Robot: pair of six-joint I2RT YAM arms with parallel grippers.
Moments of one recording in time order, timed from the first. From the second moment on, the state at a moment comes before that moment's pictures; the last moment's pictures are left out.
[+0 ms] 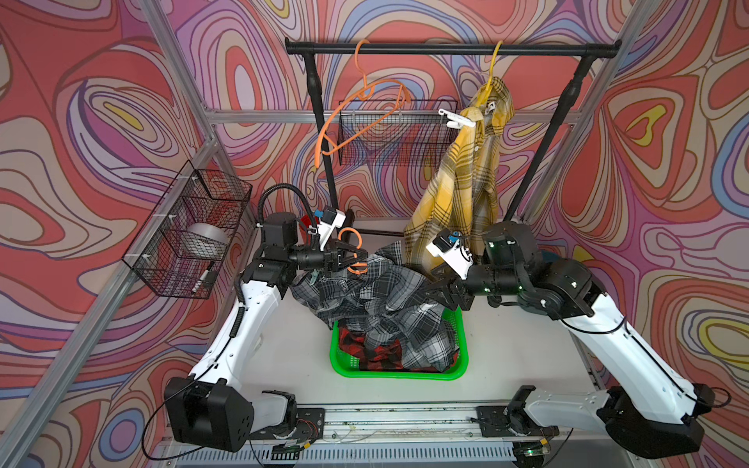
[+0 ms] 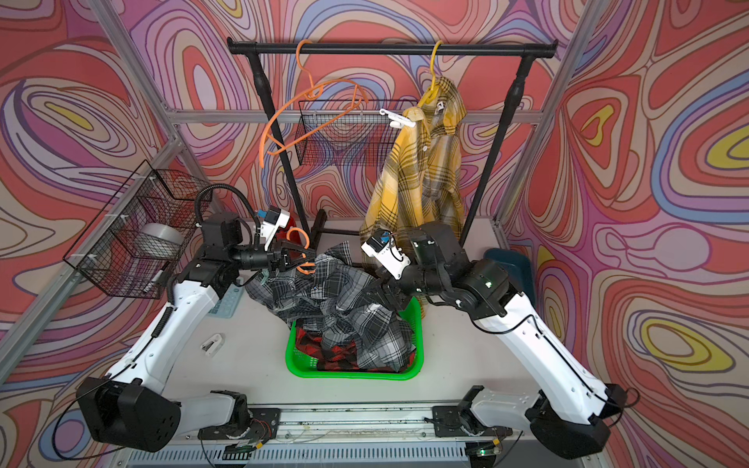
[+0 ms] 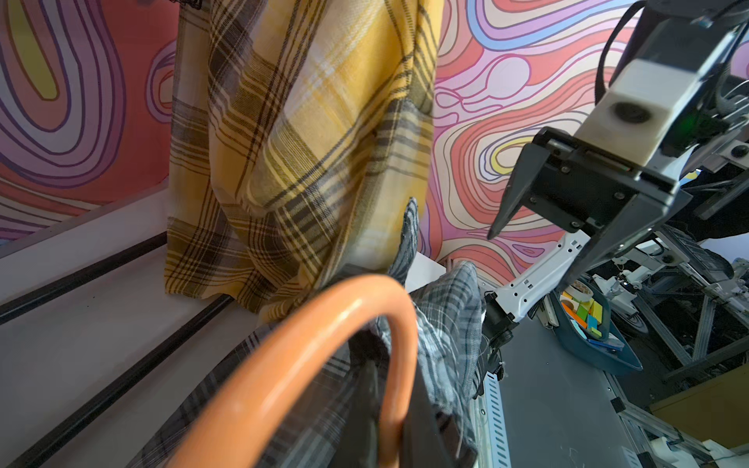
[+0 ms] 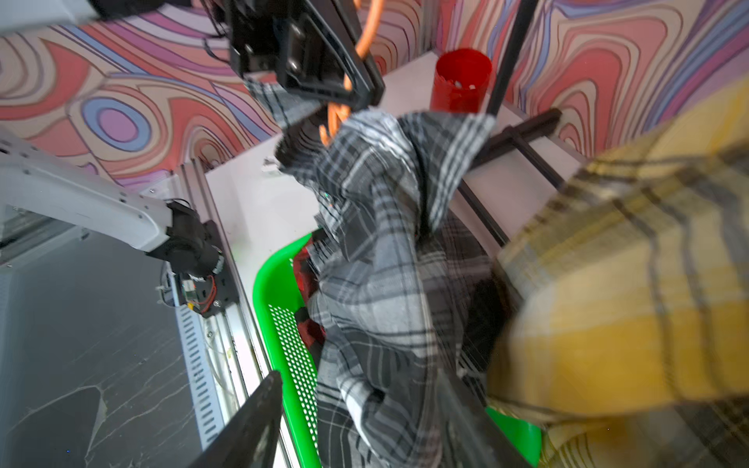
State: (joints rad) left arm -0.15 1.29 1.23 -0.35 1.20 -0.05; right arm 0.72 1.25 1.68 -1.07 -0.36 -0.14
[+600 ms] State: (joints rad) left arm -0.15 1.31 1.23 -0.38 1.20 -0.04; right arm 0.74 1.61 1.91 -1.04 -0.42 -0.21
